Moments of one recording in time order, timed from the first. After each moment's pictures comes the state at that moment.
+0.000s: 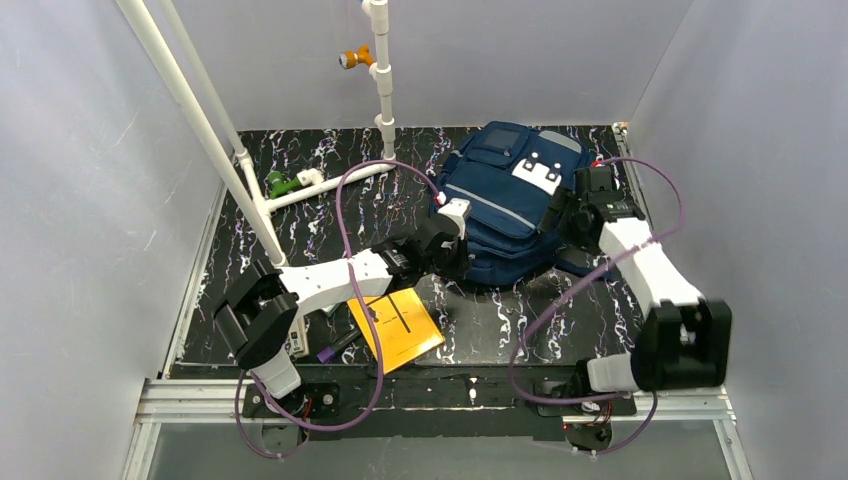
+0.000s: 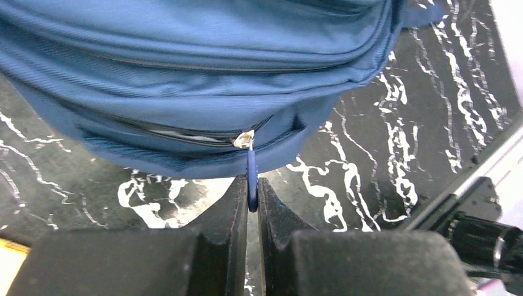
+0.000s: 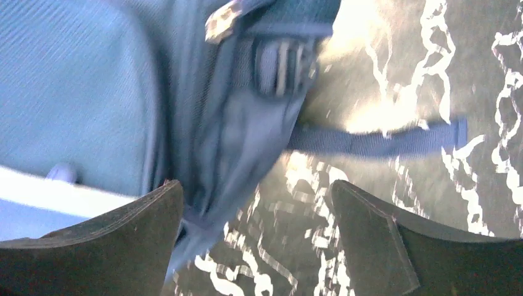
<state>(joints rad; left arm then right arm) -0.95 1.64 1.08 -0.09 -0.09 -0.52 0.06 1.46 1.04 -0.58 0.07 0.50</state>
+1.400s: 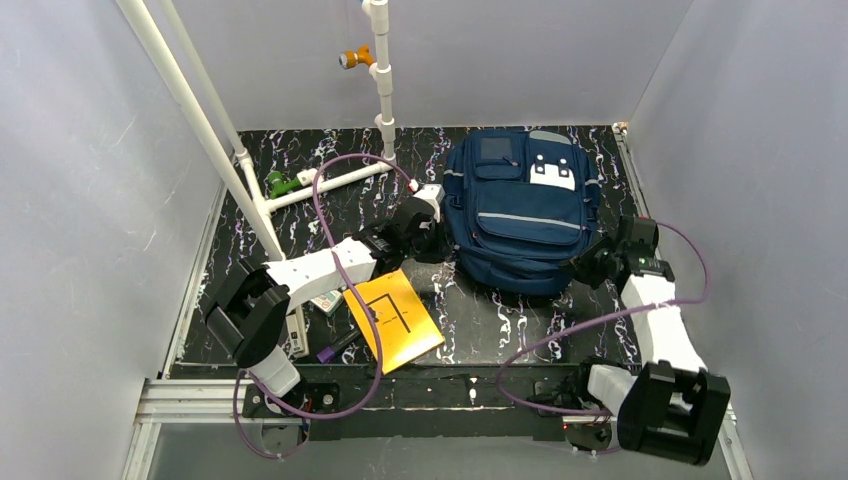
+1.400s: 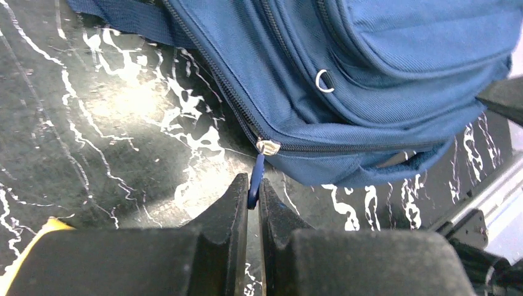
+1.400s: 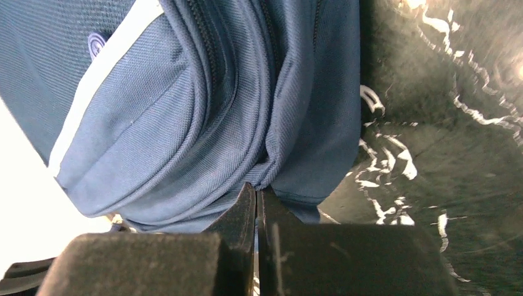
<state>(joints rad) -0.80 1.61 1.06 -0.13 -0.04 -0.57 -0.16 0.99 0.64 -0.53 -0.26 0.83</state>
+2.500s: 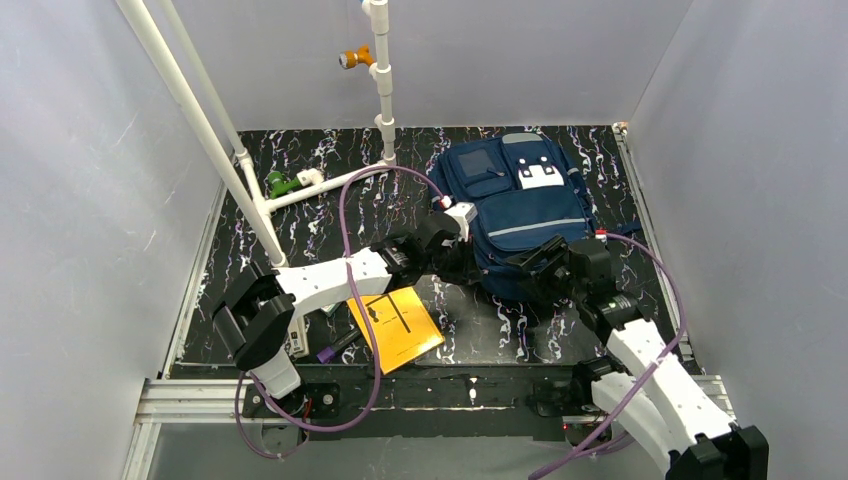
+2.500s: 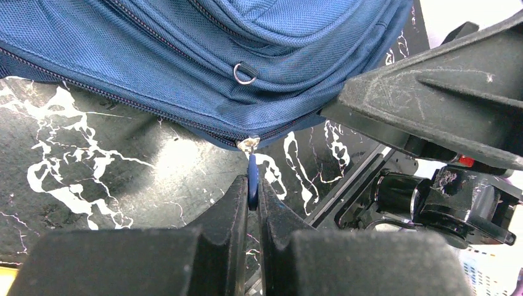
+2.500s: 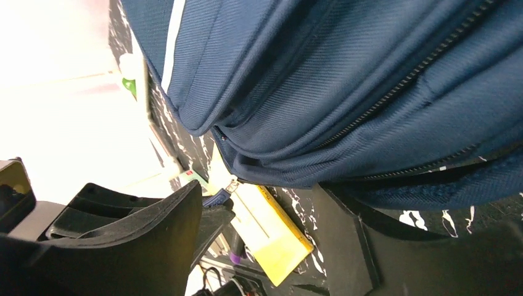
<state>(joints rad) -0.95 1.63 1.10 -0.12 0.12 -0.64 0.33 0.78 0.52 -0.39 -0.16 1.19</state>
